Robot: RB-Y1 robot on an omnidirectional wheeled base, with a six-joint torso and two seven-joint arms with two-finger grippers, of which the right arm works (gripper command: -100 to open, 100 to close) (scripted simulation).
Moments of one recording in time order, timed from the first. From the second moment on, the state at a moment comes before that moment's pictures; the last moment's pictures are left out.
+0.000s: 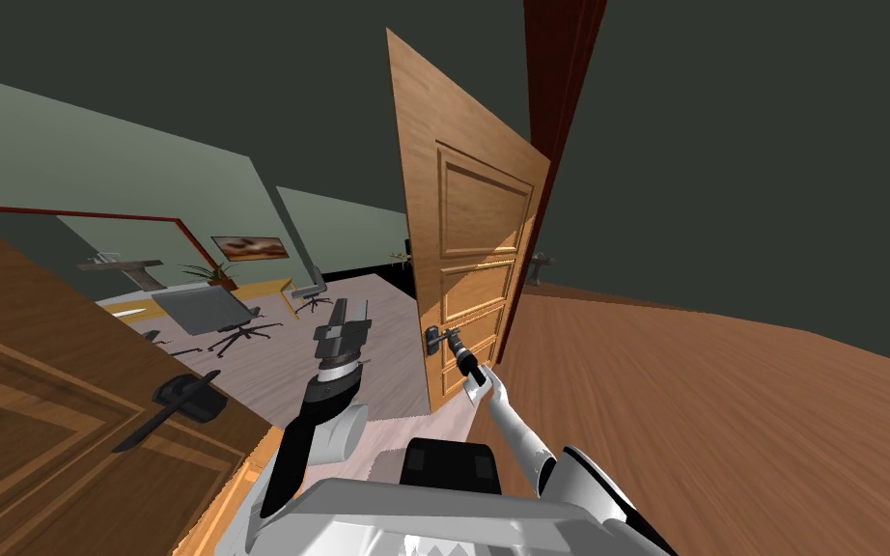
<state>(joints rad) -0.35 -0.05 0.43 -0.91 0.03 -0.38 -0.16</state>
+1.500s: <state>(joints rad) -0.42 -0.01 0.20 -0.78 0.06 -0.41 -0.15</state>
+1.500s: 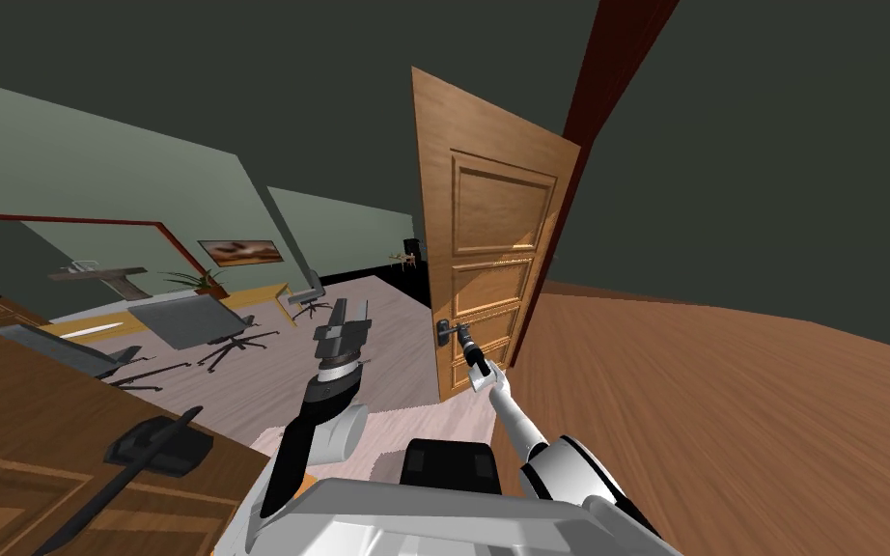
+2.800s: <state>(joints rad) -0.42 -0.05 0.07 -0.77 0.04 -0.41 -0.11</state>
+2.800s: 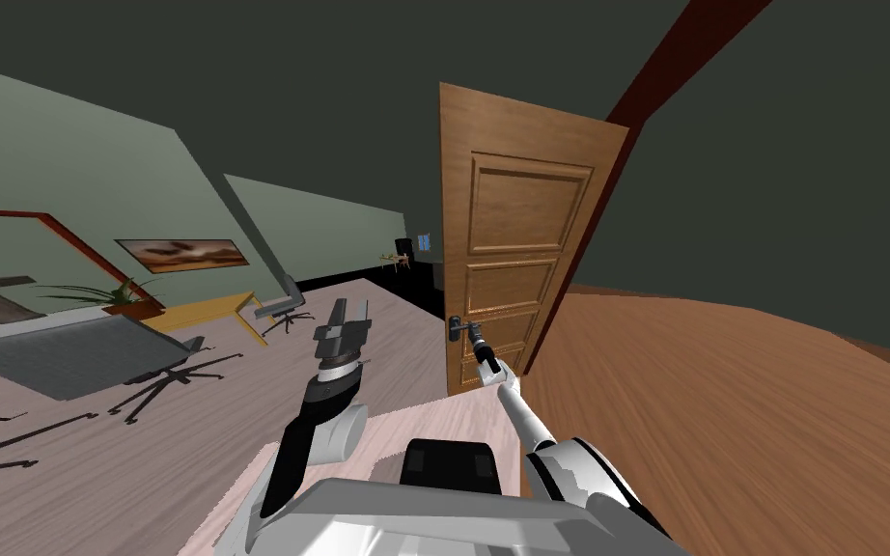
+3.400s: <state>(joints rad) -0.42 -0.06 0.02 -0.76 0.02 -0.41 -0.09</state>
